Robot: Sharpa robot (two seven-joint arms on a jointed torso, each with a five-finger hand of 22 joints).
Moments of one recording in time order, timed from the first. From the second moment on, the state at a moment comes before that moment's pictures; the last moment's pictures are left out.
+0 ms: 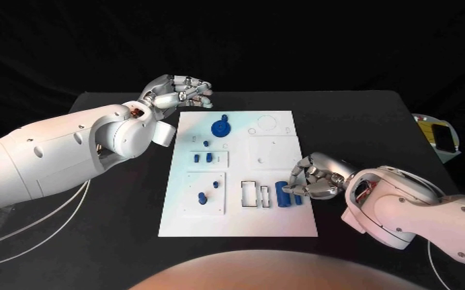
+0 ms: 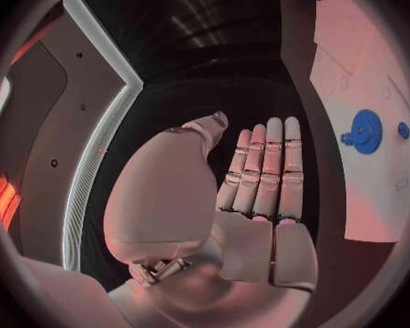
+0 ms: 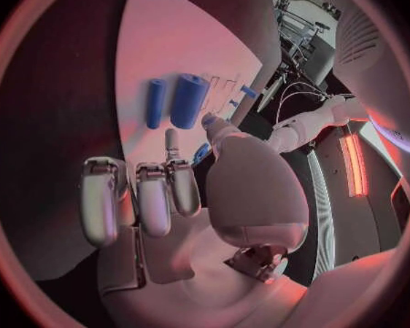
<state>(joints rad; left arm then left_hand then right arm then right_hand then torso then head) 1.15 -0.87 0.00 1.46 -0.14 -0.15 0.33 1.41 -0.22 0.47 0.22 0.05 0.90 0.20 0.30 0.23 1.04 0.15 0.20 0.07 0.94 0.11 0.58 0.30 0.18 0.87 0.23 0.40 0.25 1.04 -1.10 -0.17 1.93 -1.22 -0.40 -0.37 1.15 -0.19 0.24 0.23 0.19 0.85 0.11 0.47 0.50 1.45 0.03 1.45 1.31 1.46 -0.03 1.53 1.31 0.05 1.47 0.08 1.45 1.31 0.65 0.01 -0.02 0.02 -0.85</state>
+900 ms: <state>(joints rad) 1.15 -0.87 0.00 1.46 -0.14 -0.14 0.32 1.41 -0.22 0.46 0.22 0.05 0.90 0.20 0.30 0.23 1.04 0.15 0.20 0.07 0.93 0.11 0.57 0.30 0.18 0.87 0.23 0.39 0.25 1.01 -1.02 -0.17 1.91 -1.33 -0.33 -0.46 1.12 -0.17 0.04 0.29 0.17 0.88 0.09 0.52 0.54 1.45 0.02 1.44 1.31 1.47 -0.05 1.53 1.31 0.05 1.47 0.06 1.45 1.31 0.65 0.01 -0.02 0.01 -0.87</state>
